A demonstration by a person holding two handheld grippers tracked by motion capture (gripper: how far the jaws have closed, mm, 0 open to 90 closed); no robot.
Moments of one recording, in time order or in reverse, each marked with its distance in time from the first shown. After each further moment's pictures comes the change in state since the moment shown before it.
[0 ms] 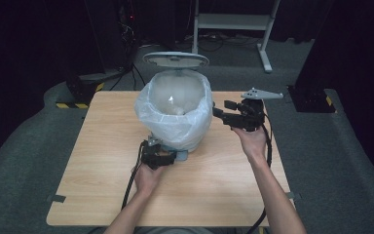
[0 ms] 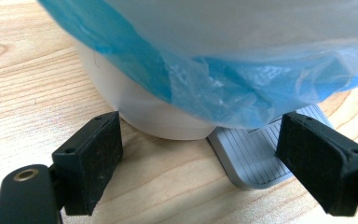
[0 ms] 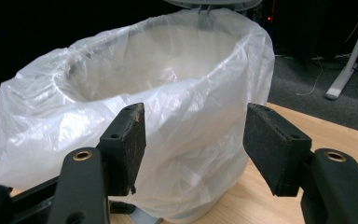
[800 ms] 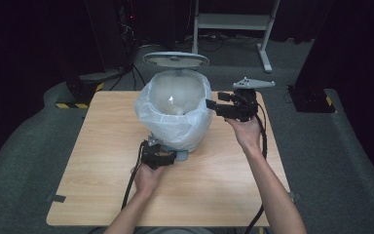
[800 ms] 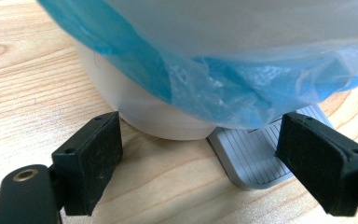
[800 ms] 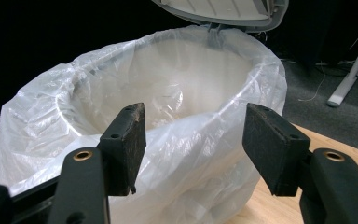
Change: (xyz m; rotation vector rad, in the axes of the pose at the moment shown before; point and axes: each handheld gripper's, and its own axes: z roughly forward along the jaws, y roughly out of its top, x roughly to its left) left arm 0.000 0.000 0.000 -0.001 0.002 0.000; right arm 0.007 0.028 0.015 0.014 0.011 -0.033
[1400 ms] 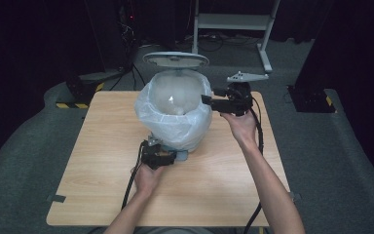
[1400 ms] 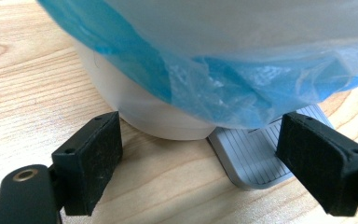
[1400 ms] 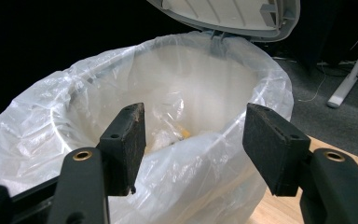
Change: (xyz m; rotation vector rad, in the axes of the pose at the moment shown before) left arm 0.000 0.000 0.000 0.000 0.000 0.000; right arm 0.002 0.015 0.013 0.020 -0.001 -0.015
